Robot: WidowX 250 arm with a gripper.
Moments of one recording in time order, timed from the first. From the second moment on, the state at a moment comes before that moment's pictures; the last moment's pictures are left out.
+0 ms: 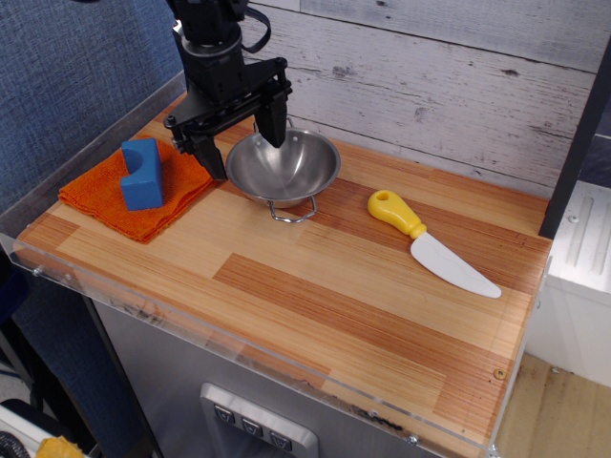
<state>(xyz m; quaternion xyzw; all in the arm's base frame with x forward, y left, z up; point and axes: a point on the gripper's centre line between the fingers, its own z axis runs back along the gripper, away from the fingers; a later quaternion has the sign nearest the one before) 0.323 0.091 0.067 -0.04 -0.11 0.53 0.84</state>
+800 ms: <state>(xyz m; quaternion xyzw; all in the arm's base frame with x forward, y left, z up) 0.331 0.088 0.031 -0.01 -0.10 0.53 0.84</state>
